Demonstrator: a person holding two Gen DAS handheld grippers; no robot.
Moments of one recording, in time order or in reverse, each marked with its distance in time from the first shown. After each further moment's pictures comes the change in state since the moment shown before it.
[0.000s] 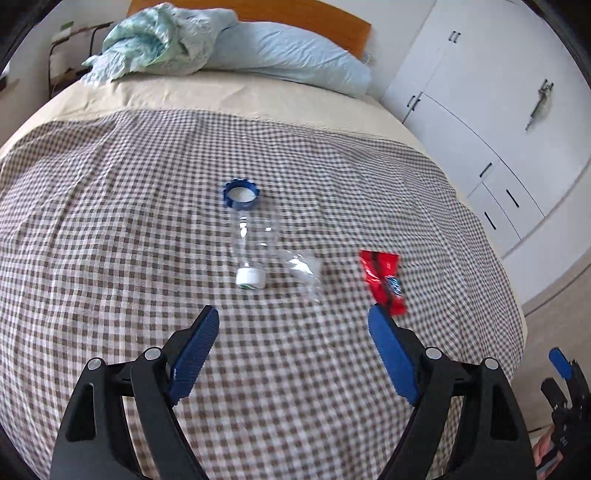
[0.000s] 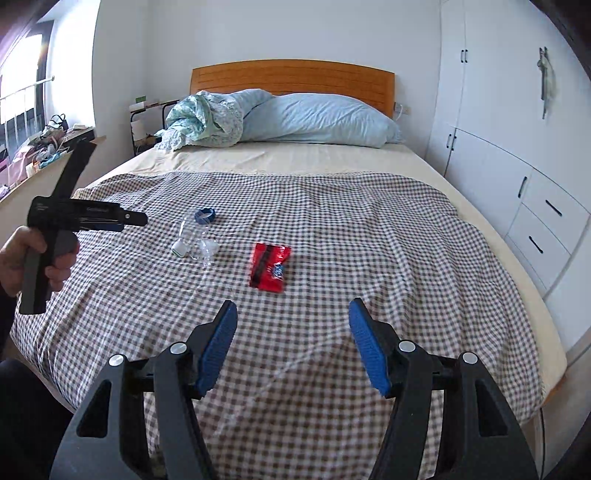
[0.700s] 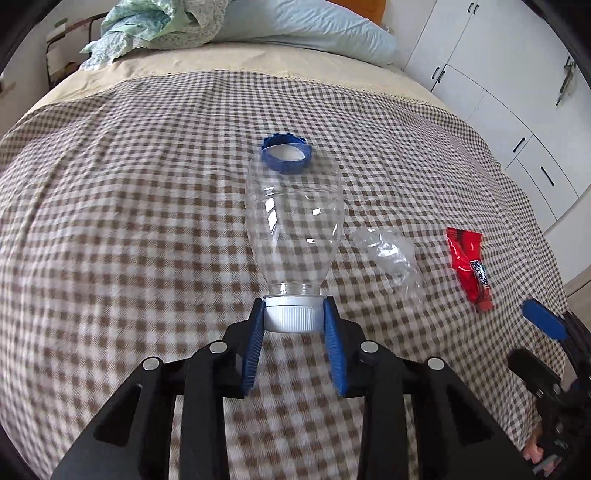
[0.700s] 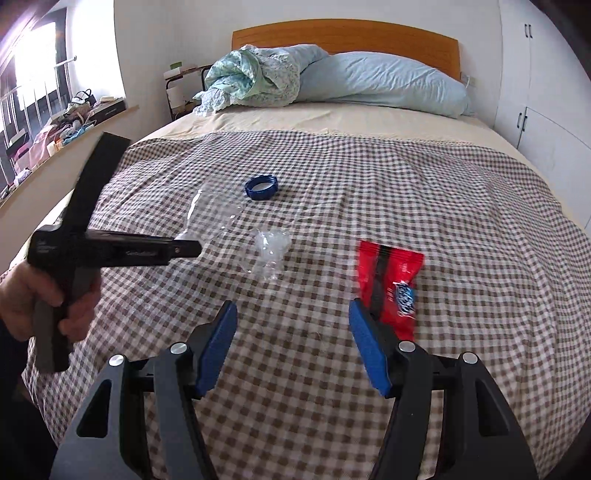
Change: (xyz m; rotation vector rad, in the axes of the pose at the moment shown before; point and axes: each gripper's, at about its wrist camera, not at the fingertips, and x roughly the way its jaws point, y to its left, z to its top) left arm 0.067 0.038 -0.019 0.042 0.068 0.095; right arm 0.183 0.086 0.035 -0.042 0.131 0.192
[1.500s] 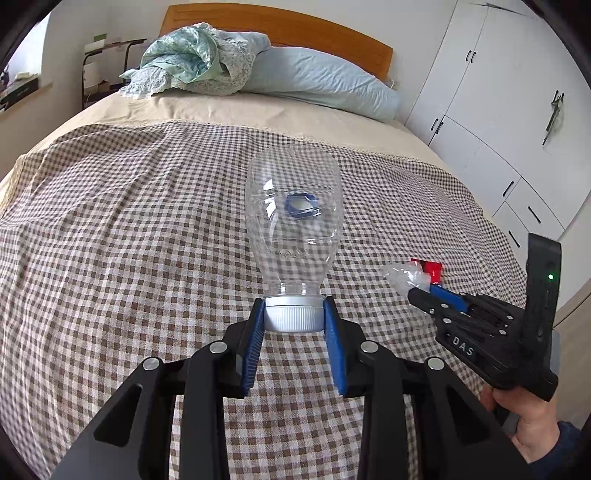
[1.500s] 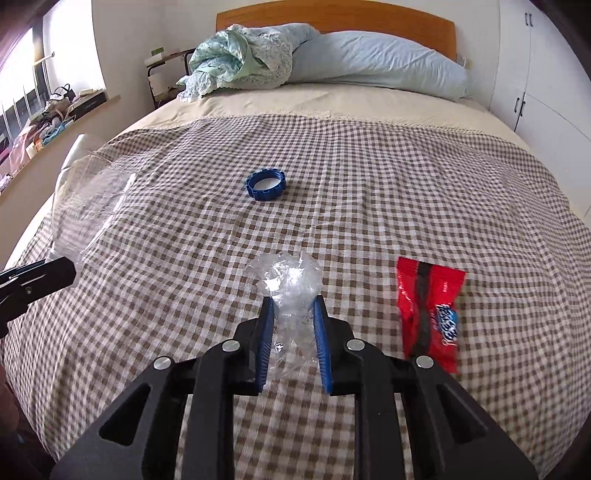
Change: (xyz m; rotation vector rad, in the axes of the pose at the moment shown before) left arm -0.103 0.010 -0.031 -0.061 -0.200 -0.005; right arm 0.004 0.021 0.021 0.055 0.051 -0.075
